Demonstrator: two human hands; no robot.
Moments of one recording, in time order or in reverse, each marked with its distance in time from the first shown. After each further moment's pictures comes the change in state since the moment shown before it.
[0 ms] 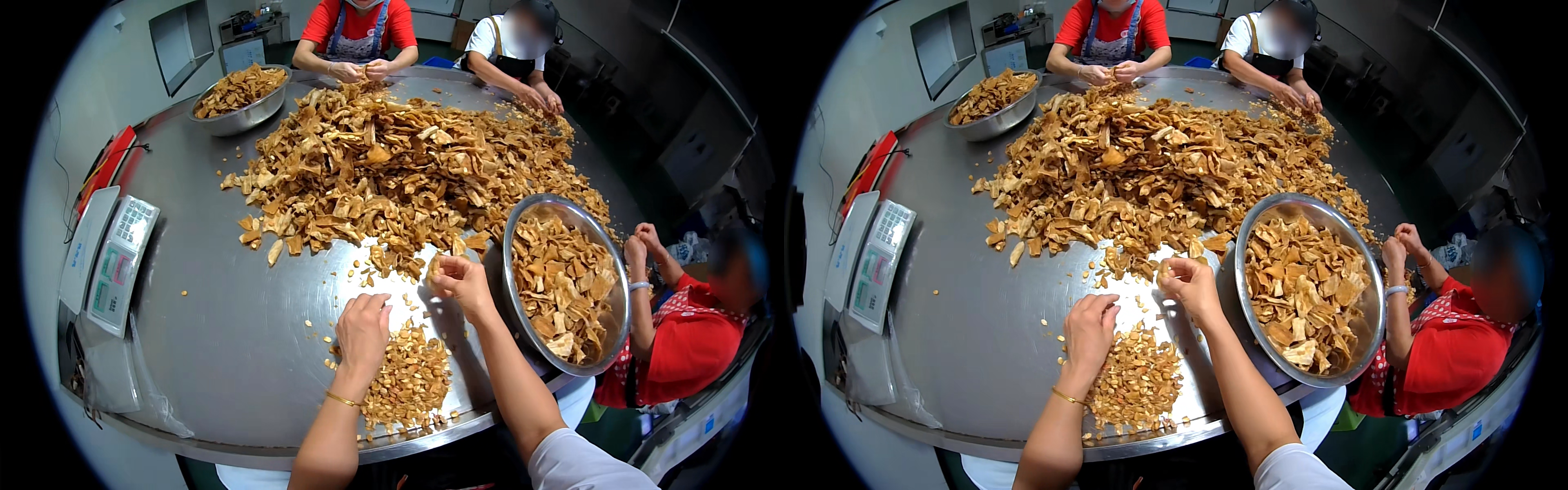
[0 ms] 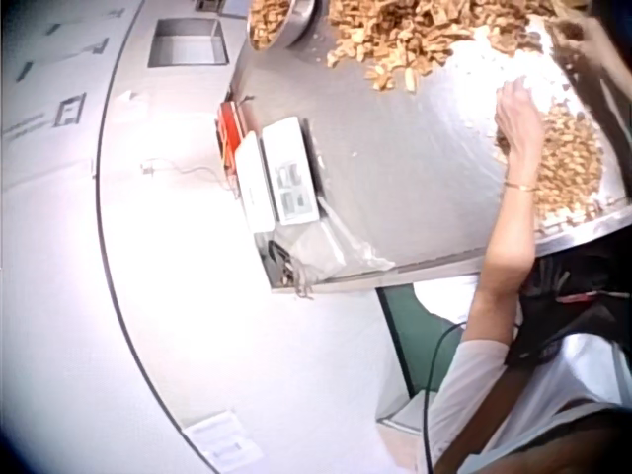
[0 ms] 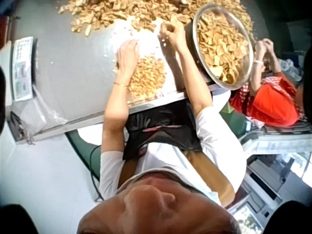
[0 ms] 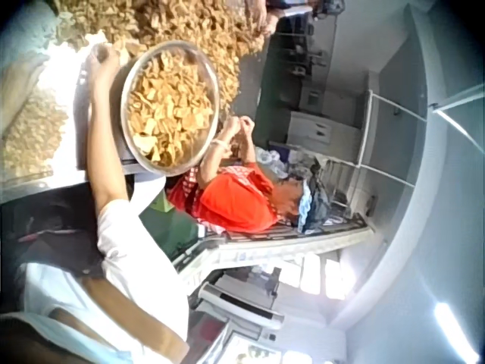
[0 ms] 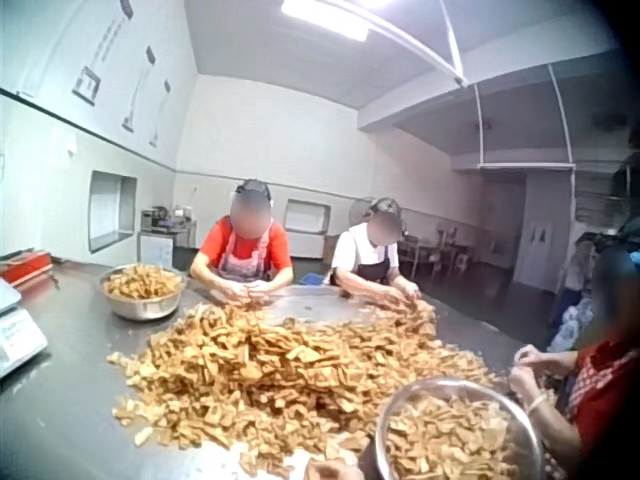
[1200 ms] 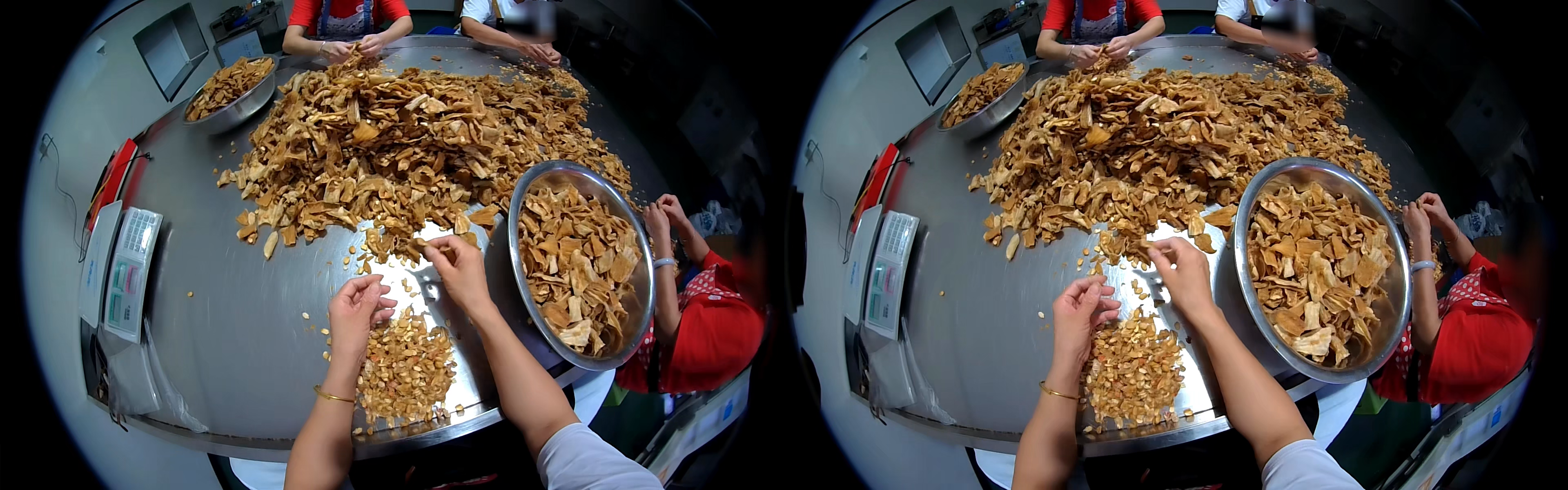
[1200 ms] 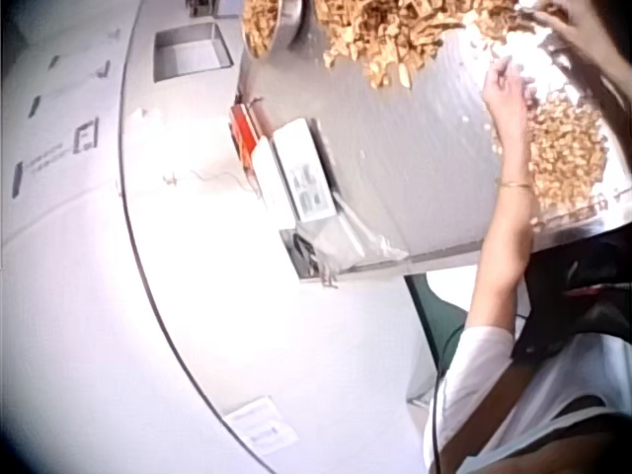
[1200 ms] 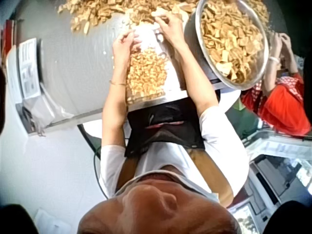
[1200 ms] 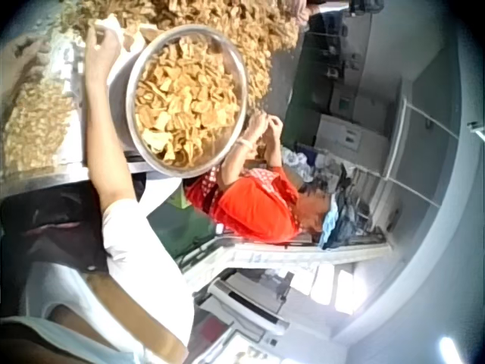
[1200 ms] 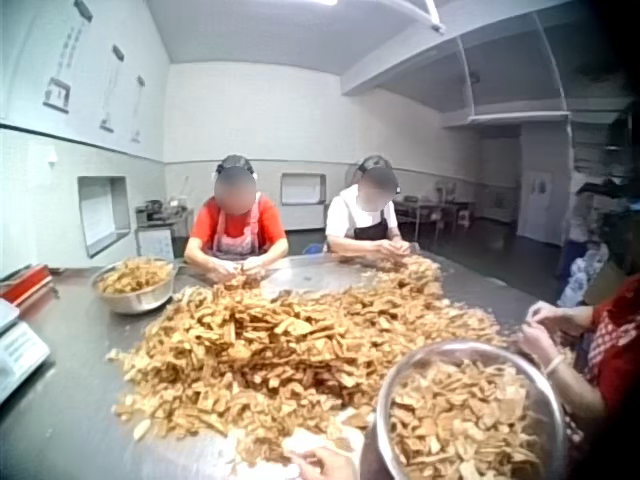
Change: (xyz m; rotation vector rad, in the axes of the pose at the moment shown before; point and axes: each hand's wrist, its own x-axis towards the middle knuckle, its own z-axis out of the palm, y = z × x) left_hand 0.007 0.004 0.002 -1.140 -0.136 -0.806; right_hand 0.000 0.005 0.009 -0.269 0.115 -0.286
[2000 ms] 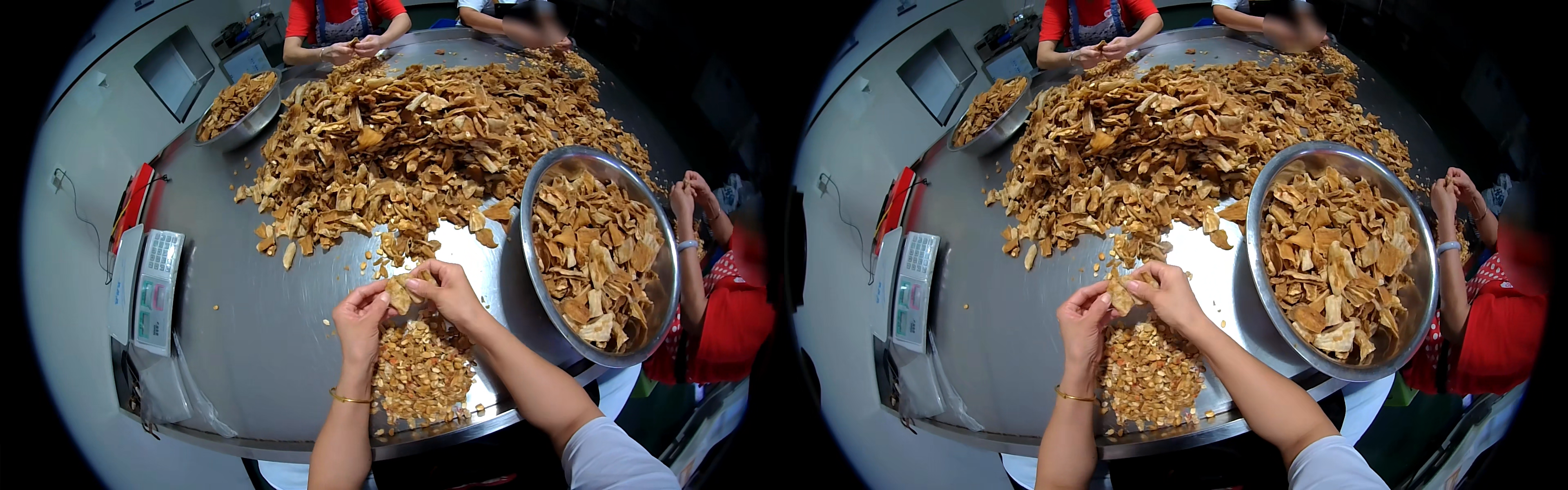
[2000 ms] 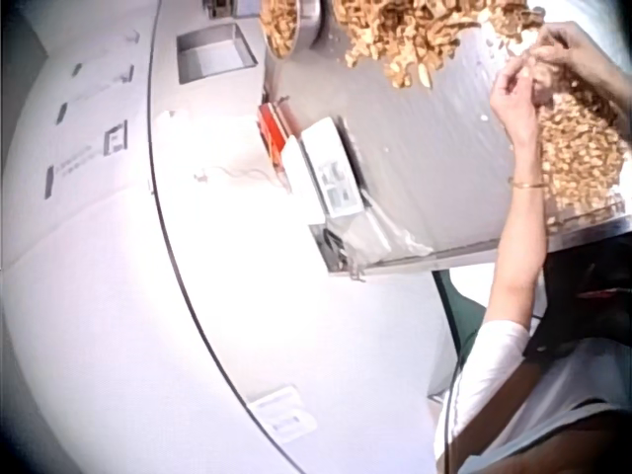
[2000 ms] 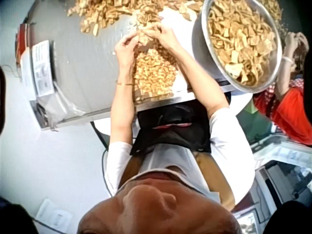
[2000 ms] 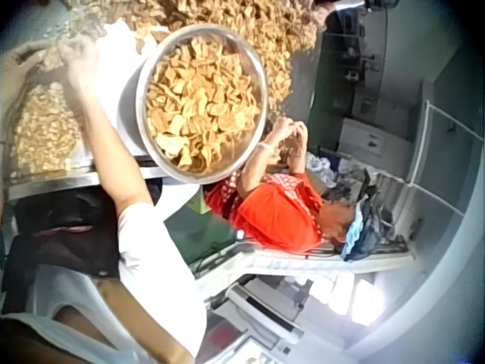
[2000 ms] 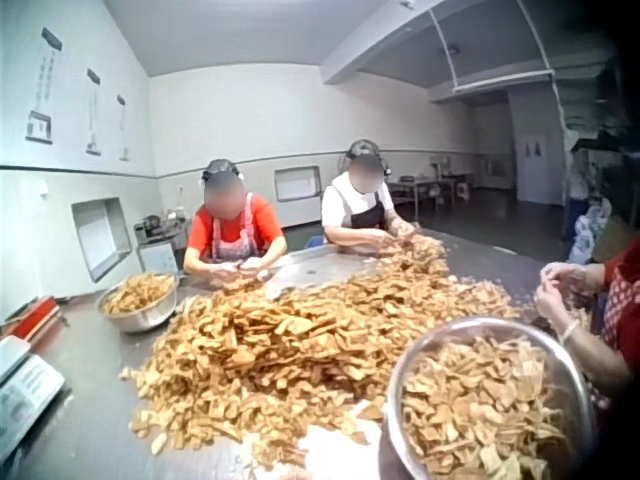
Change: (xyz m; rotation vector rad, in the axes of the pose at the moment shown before) left_hand 0.000 0.002 -0.003 0.050 0.043 0.179; right_hand -0.019 -0.011 0.021 0.557 -0.333 0.241
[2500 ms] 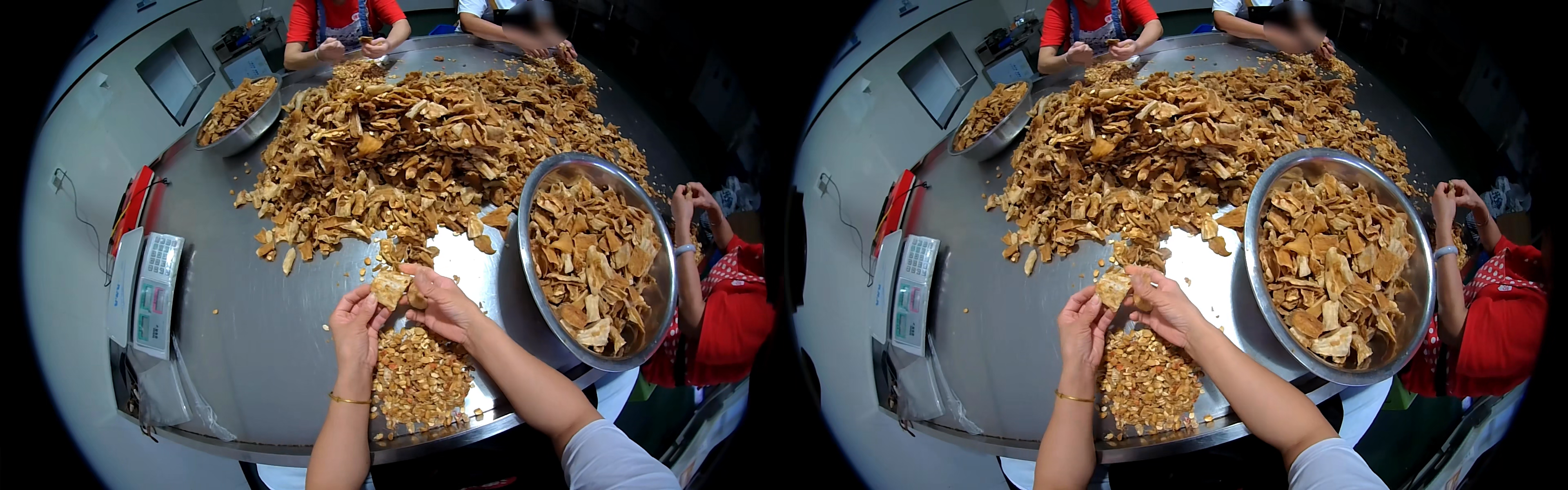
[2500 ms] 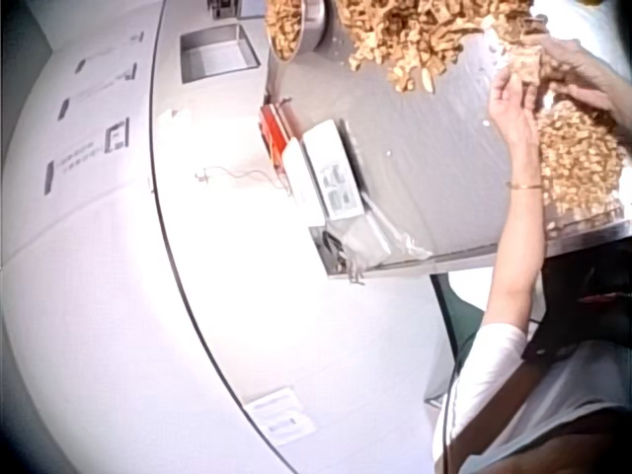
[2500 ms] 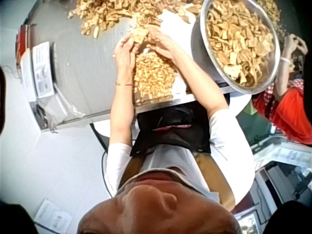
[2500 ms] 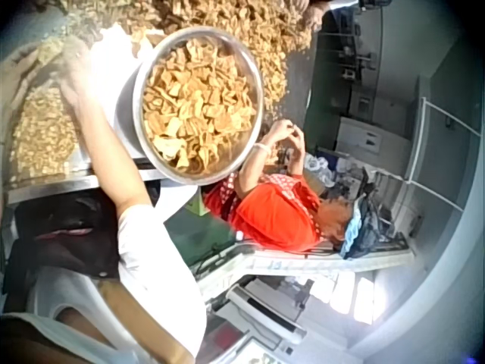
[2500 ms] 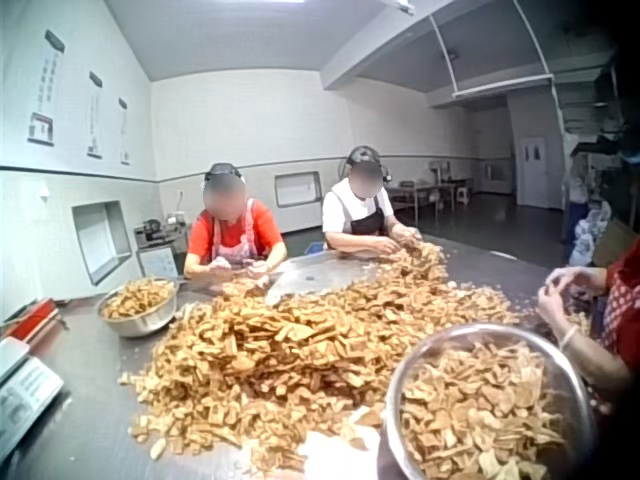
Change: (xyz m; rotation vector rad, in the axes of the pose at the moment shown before) left_hand 0.004 -0.004 -0.004 -0.328 0.137 -0.130; right_hand -0.002 0.008 -0.001 0.667 -0.139 0.303
